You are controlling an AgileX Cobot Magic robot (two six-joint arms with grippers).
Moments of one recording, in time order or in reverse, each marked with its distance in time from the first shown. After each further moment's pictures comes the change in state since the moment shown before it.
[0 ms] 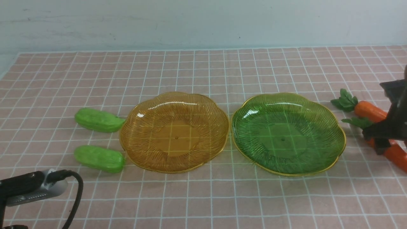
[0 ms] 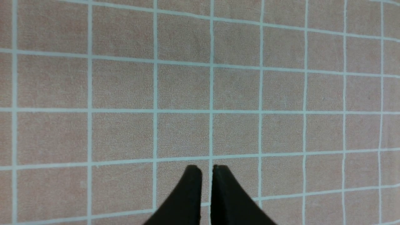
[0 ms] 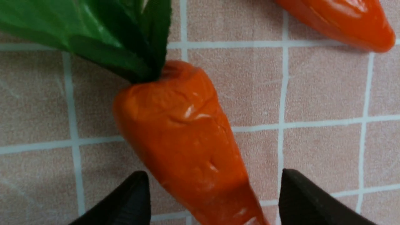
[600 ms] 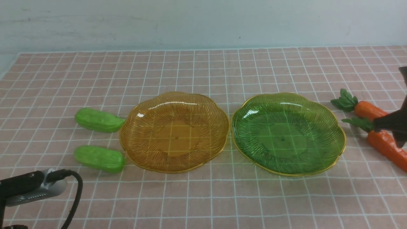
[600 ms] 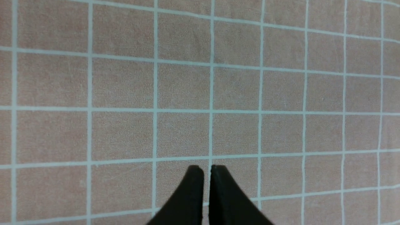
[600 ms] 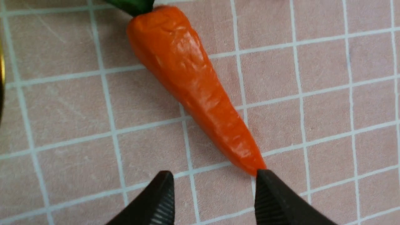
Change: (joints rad) right arm 0.090 -0.242 0.095 -0.112 0.121 0.238; left arm 0.000 0.000 0.000 0.000 0.000 -0.007
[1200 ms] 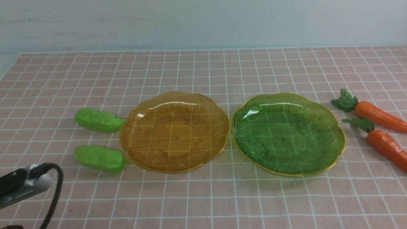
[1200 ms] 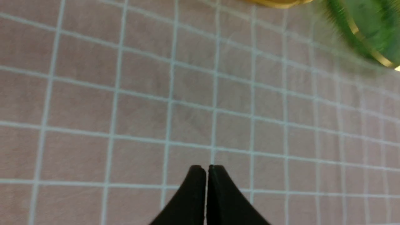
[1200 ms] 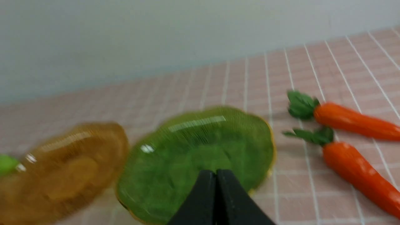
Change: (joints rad) right arm 0.005 -0.848 0.554 0.342 -0.333 -0.120; left arm 0.000 -0.088 0.042 -0.061 -0.075 -0.093
